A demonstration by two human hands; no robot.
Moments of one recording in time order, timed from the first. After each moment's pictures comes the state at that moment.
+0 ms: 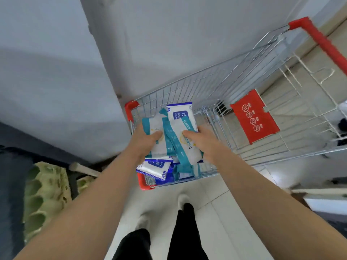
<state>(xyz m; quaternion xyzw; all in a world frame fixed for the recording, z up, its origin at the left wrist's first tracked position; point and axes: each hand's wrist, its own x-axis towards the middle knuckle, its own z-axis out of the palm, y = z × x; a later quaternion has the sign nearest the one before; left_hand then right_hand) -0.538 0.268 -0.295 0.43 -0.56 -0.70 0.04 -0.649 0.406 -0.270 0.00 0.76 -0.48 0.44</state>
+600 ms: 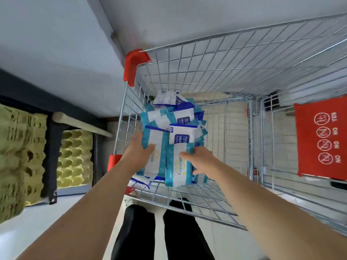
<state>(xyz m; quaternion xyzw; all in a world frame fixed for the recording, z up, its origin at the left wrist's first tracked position) -0.544 0.300 -0.472 0.60 -0.59 -0.53 -0.07 -0.709 0.408 -0.478 -0.10 0.76 -0.16 0.63</state>
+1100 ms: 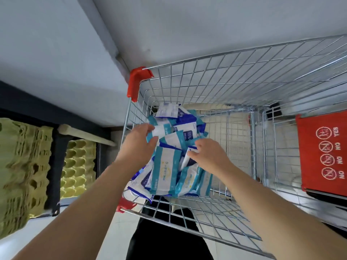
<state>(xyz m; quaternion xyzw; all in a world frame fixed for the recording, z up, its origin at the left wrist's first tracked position) -0.571 0.264 -0.425 0.54 -0.75 -0.38 -0.02 -0.740 0.377 -0.441 -0.38 0.82 -0.07 0.42</state>
